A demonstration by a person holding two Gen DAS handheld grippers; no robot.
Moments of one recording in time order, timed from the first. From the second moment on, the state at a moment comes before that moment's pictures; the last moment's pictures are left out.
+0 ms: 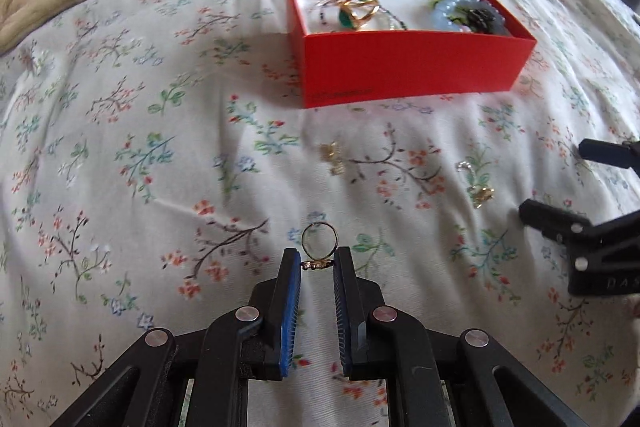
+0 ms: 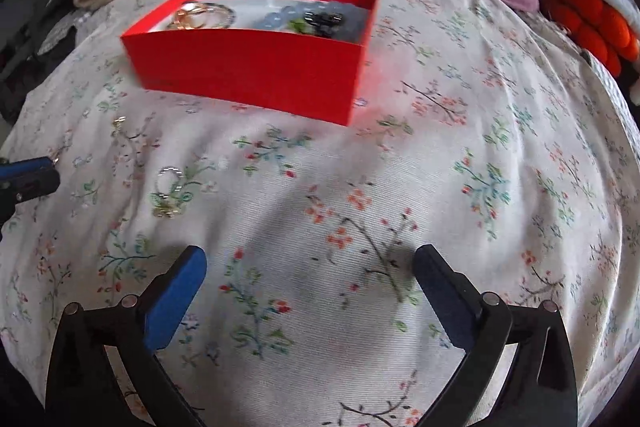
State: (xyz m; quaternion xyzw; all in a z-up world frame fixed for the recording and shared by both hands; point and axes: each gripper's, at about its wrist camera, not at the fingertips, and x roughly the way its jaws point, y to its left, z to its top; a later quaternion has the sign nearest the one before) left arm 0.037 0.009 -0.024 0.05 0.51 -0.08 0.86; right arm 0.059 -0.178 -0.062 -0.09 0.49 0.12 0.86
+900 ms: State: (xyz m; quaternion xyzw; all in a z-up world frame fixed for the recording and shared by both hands) left arm 0.029 0.026 -0.036 0.04 0.52 -0.09 0.85; right arm 0.069 -0.112 -0.059 -0.14 0.45 0.21 0.86
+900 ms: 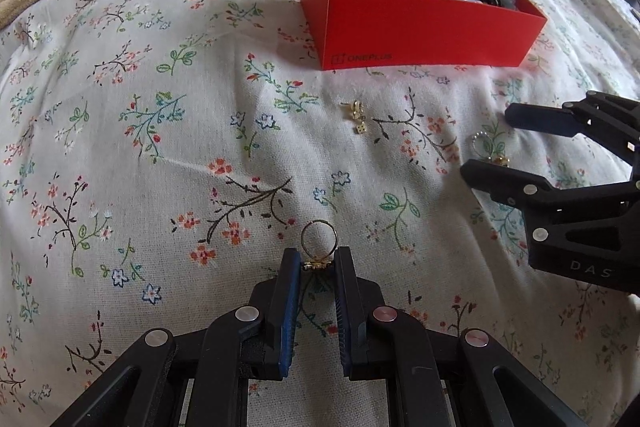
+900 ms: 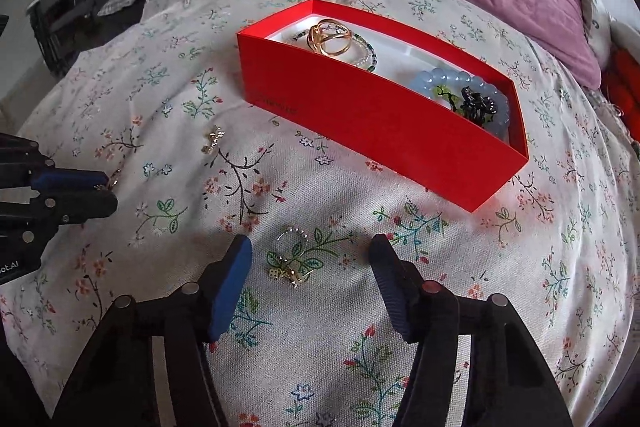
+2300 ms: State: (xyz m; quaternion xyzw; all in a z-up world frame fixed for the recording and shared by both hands) left arm 0.028 0.026 -0.035 0.04 0.52 -0.09 0.85; right arm 0.060 -0.096 -0.047 -0.17 0.43 0.23 0.85
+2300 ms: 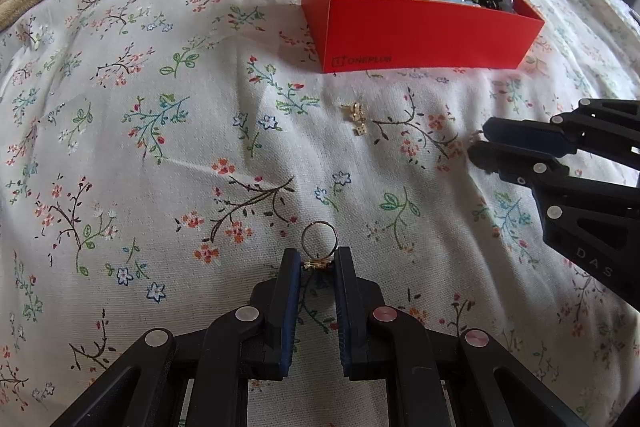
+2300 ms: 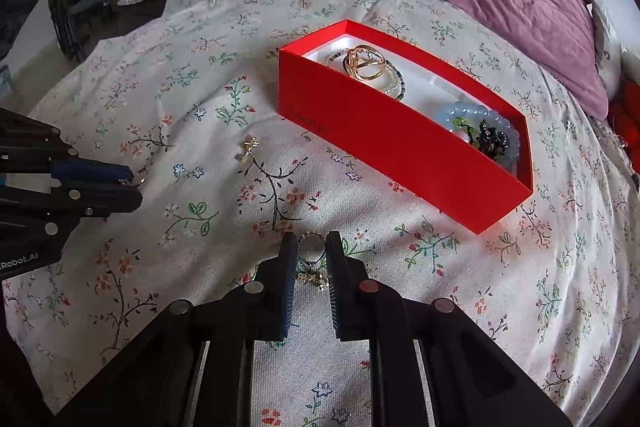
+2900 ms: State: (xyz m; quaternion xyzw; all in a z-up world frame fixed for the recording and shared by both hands) left arm 0.038 0.027 -0.012 0.02 0.50 -0.09 0.86; right arm 0.058 -0.100 -0.016 -0.15 0.41 0.23 0.87
